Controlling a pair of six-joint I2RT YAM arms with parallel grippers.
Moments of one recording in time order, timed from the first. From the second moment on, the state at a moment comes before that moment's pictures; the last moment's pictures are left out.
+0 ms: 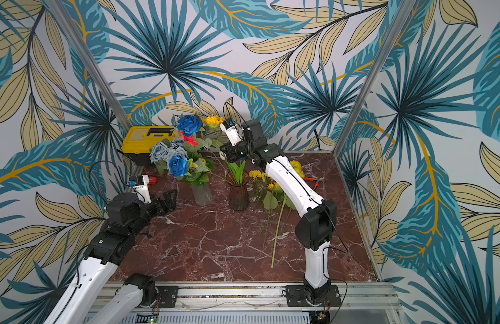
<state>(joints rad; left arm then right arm) -0.20 0.71 0.78 -0.43 -0.02 -0.39 0.51 1.95 2.04 -0.52 -0.35 -0.01</state>
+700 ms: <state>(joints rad) -0.20 0.71 0.77 -0.43 -0.02 -0.39 0.51 1.73 1.89 -0.35 -0.26 0.04</state>
